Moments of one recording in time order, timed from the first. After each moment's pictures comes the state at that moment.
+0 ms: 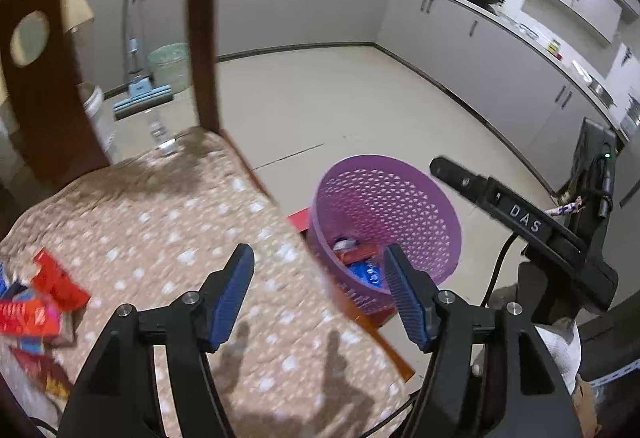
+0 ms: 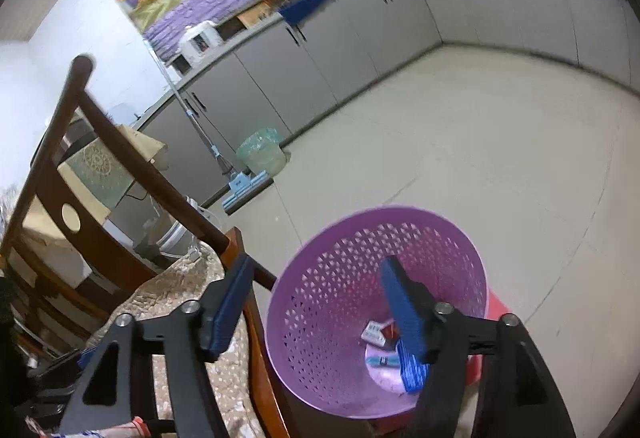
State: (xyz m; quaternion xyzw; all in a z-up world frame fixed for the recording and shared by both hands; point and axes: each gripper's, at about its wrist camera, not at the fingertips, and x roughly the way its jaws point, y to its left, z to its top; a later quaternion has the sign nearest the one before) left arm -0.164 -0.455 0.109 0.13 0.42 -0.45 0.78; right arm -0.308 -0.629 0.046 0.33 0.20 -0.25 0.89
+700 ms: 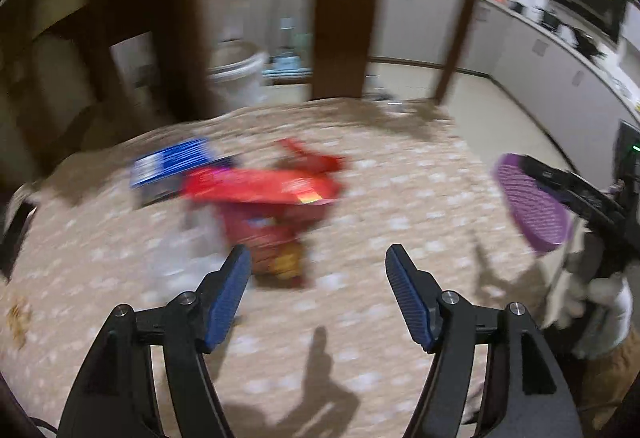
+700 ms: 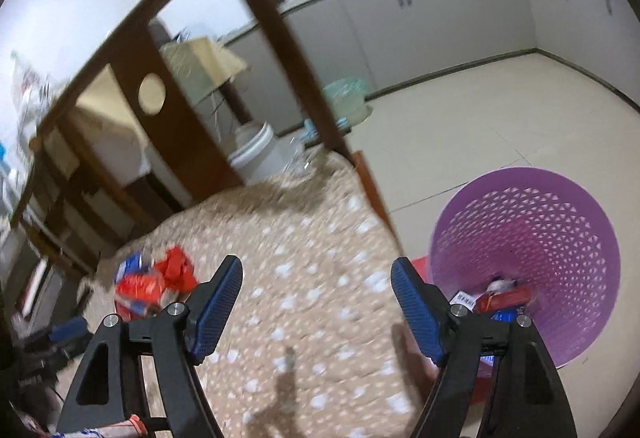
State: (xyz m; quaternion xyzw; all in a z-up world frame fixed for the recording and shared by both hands) left arm -0.113 -0.206 0.106 0.09 0.43 -0.25 0.86; right arm -0.224 -0.516 0.042 0.26 0.28 -0.10 0.92
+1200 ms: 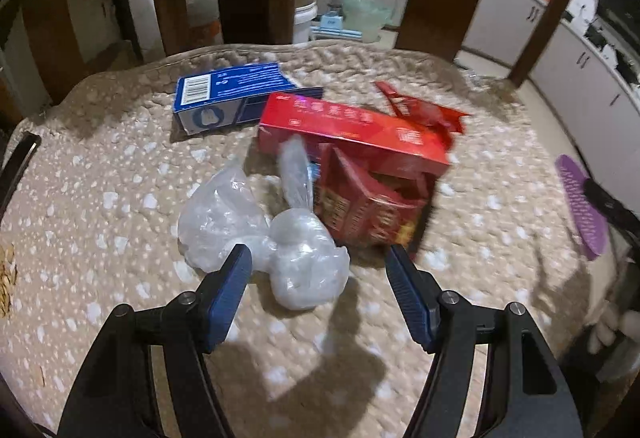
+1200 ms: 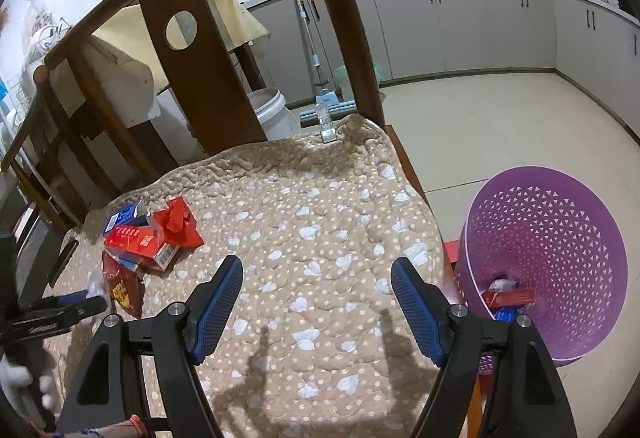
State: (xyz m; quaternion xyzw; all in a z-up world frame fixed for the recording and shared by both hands) left arm -0.062 -0.177 0.046 0.07 0.50 -0.21 0.84; right arm -0.209 -0.475 0.032 0.20 0.32 -0.09 0.92
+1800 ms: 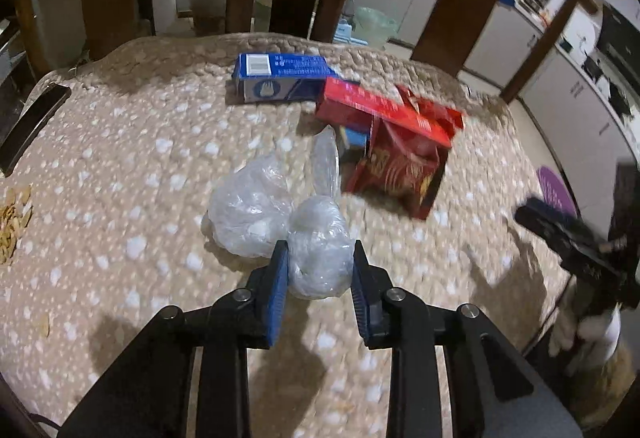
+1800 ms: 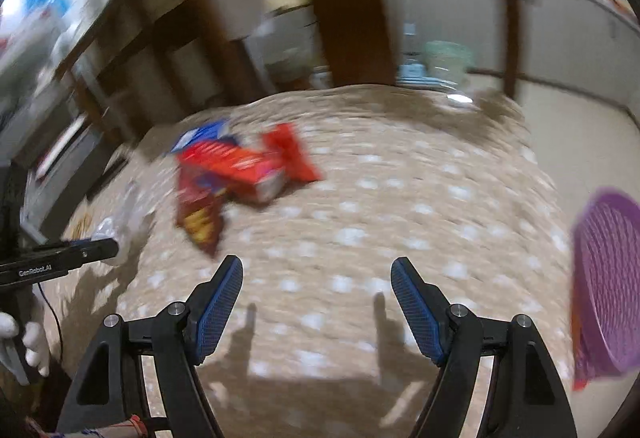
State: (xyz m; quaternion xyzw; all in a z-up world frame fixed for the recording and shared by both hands) left arm -0.104 -0.105 0.058 0.01 0.50 -0.22 0.84; right arm -0.172 -0.370 0.028 0.10 0.37 0.06 0.92
